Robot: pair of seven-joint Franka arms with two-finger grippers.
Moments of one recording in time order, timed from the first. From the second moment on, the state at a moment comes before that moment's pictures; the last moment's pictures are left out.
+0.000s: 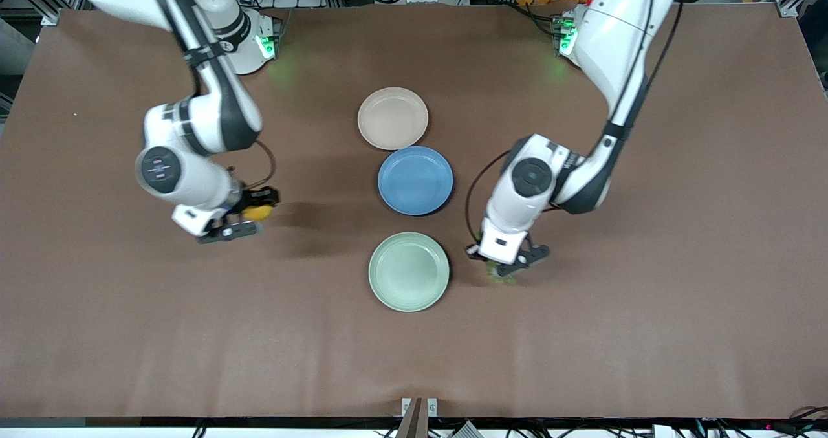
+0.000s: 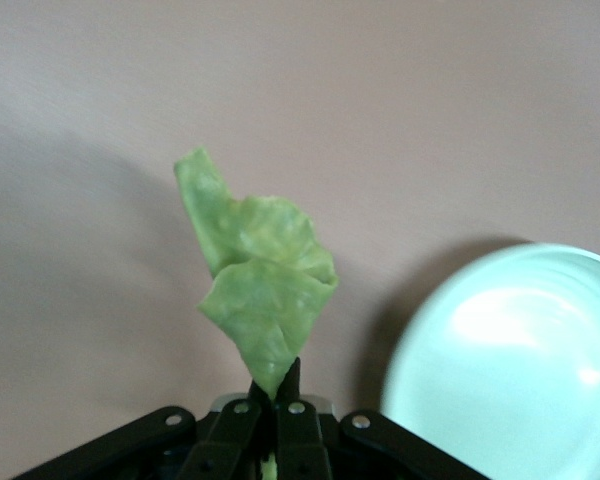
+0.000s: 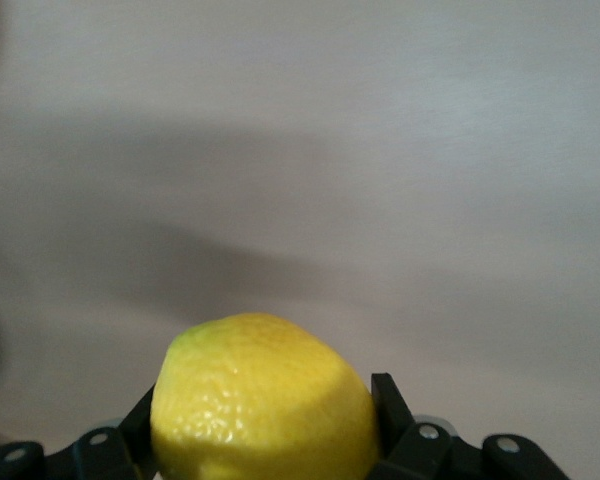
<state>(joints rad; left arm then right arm) -0.48 0.68 -0.09 -1.60 0.07 2.50 -1.03 0.40 0.31 -0.11 -1.96 0.11 2.10 0.05</state>
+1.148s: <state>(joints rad) -0.64 0.76 -0.06 -1.58 0.07 2.81 -1.14 0.97 0.33 -0.11 -2.02 0.11 2.07 0.33</state>
